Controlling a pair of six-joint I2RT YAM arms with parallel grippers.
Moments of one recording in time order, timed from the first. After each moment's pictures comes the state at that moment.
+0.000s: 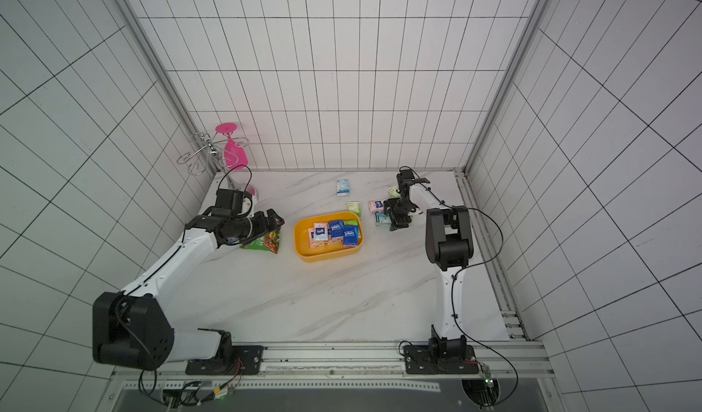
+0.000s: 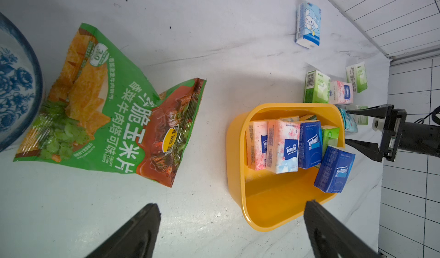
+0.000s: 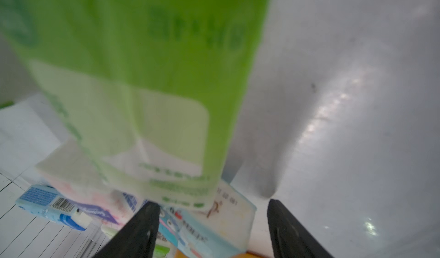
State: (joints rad) left arm -0.12 1.36 1.05 -0.62 0.32 -0.50; right arm 0.24 2.20 1.73 -0.88 -0.30 1.42
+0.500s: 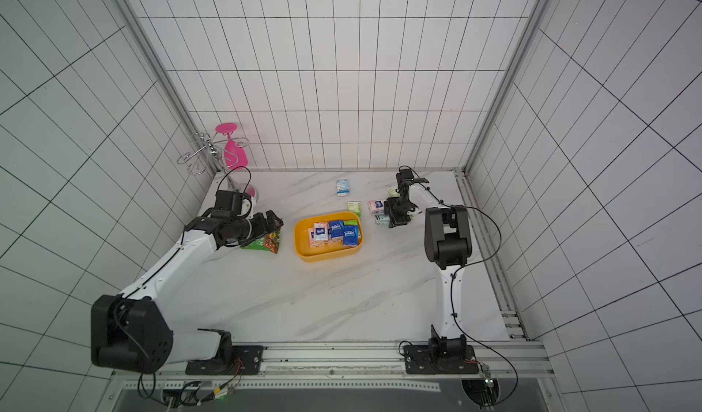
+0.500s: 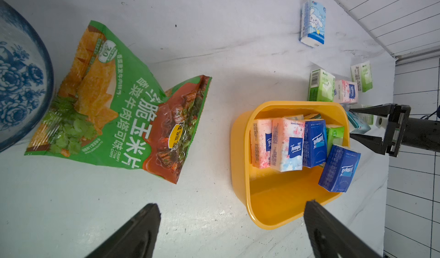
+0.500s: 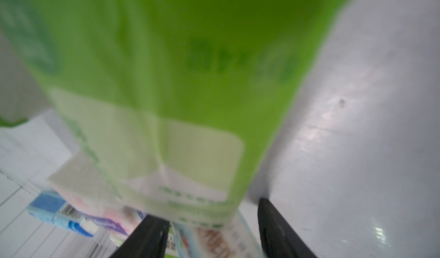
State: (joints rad) left arm -0.12 1.35 1.03 -0.63 0.31 -0.50; right arm 0.24 2.22 1.75 -0.86 -0.28 1.43
